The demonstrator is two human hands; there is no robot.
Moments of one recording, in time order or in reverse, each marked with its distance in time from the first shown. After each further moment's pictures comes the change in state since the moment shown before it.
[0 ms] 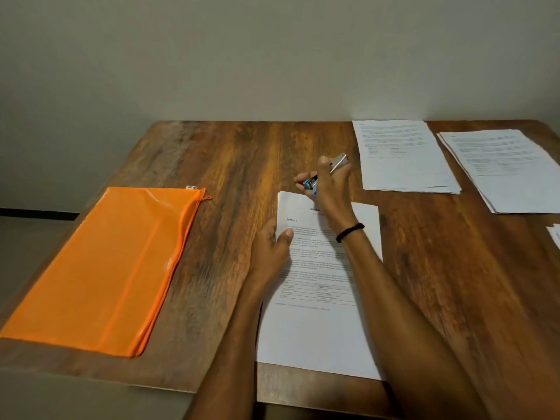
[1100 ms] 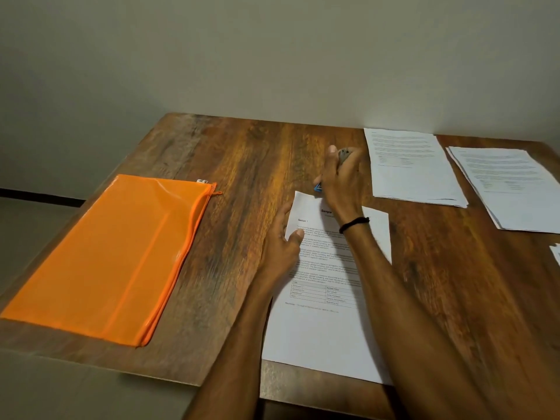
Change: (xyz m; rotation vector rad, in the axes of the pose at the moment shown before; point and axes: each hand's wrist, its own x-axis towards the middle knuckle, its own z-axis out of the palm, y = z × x) left_hand 0.002 0.000 -0.003 -0.119 -0.032 0.071; right_hand 0.011 -0.009 0.018 -0.444 0.163 -0.308
